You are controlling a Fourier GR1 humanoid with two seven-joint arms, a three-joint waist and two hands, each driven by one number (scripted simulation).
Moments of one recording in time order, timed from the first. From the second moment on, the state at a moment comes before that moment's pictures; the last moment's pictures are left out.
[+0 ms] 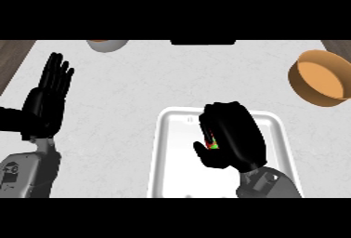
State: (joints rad) left arm -0.27 0.21 0.10 -1.53 0.14 0.10 0.04; right arm -0.29 -0.01 0.39 -1.78 1.21 0.24 0.26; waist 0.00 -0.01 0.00
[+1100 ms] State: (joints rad) left arm -0.26 0.19 0.10 -1.57 0.13 0.11 0.06; right arm -0.52 -0.37 -0.36 -1.76 1.00 0.26 0.26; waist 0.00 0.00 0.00
